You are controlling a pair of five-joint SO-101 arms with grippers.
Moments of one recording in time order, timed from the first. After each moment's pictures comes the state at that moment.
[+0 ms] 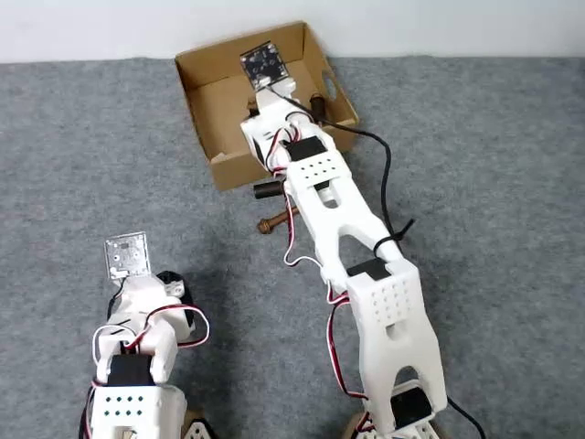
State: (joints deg) left arm -5.6 -82.2 96.1 43.7 17.0; right arm -25.4 44.7 -33.8 31.7 7.3
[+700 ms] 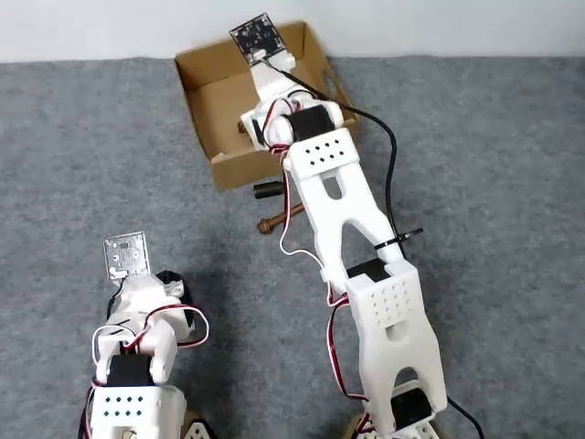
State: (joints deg) left arm -5.8 -82.2 96.1 43.6 17.0; right arm -26.1 44.7 -57.8 66.8 8.5
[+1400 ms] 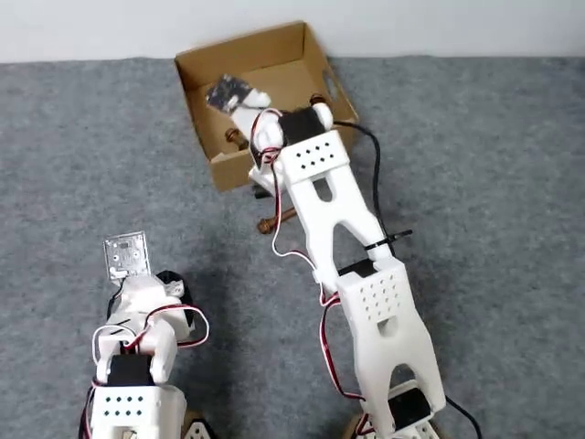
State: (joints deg) left arm -5.8 -82.2 96.1 43.6 17.0; right arm -27.7 50.8 -64.6 91.9 30.2
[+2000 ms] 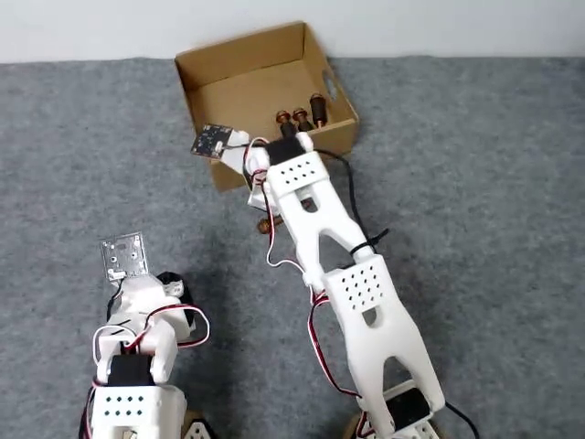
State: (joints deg) left arm -5.8 -82.2 96.5 43.6 19.1; right arm -28.7 65.0 -64.6 78.3 45.4
